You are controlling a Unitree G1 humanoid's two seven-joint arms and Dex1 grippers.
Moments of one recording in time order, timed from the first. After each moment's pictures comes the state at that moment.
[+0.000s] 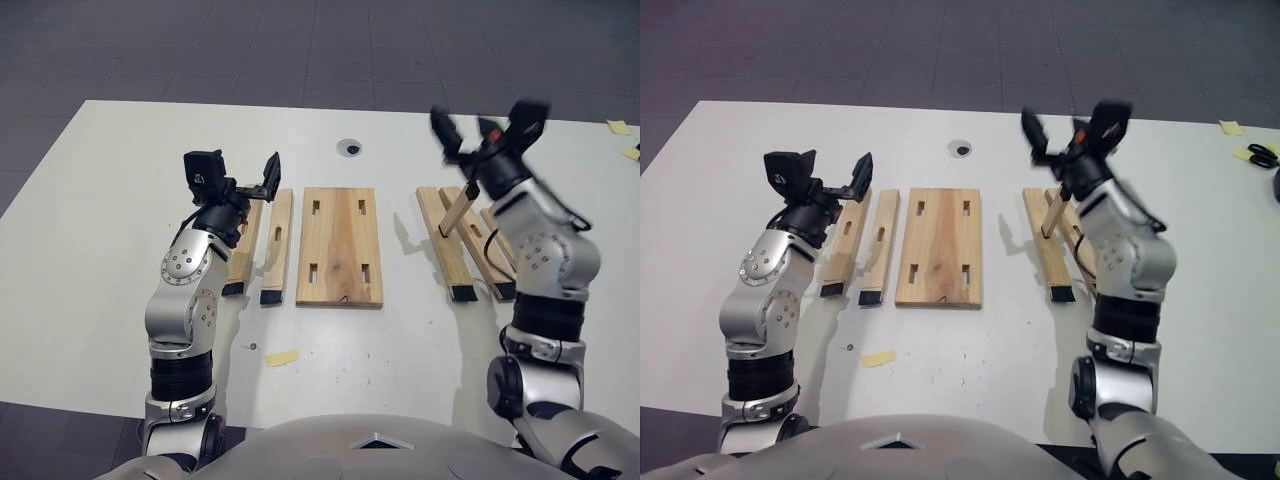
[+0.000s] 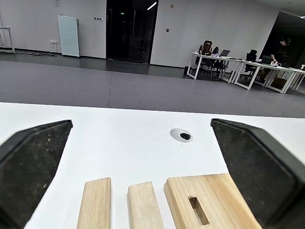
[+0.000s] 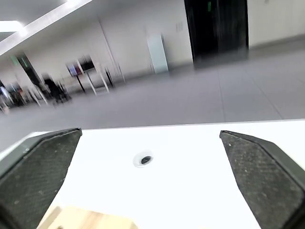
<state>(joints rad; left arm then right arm) -0.15 0.13 0.07 -0.37 -0.30 0.47 -0.11 -0.37 -0.29 -0.17 -0.09 0.51 0.55 0.24</state>
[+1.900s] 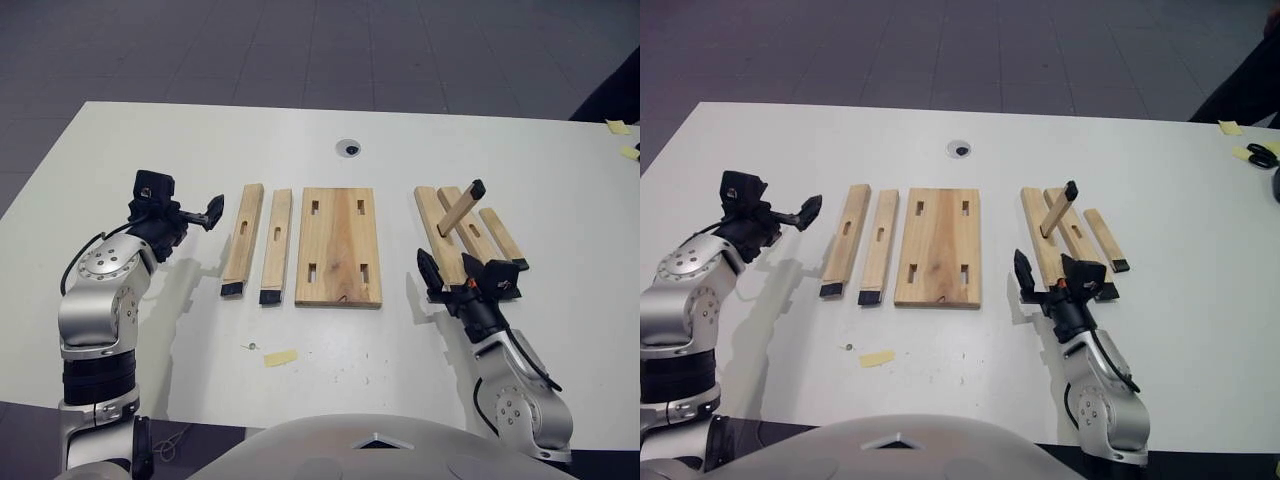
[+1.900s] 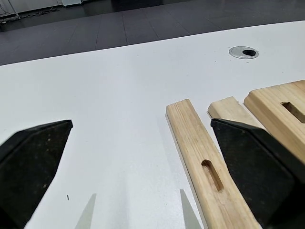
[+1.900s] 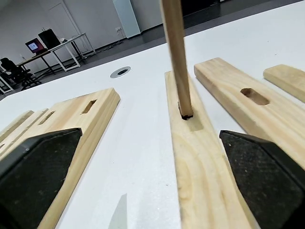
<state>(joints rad) -0.12 0.49 0.21 -0.27 -0.30 0.70 -0.33 0.37 -0.13 -0.15 -0.43 0.50 0.34 0.23</state>
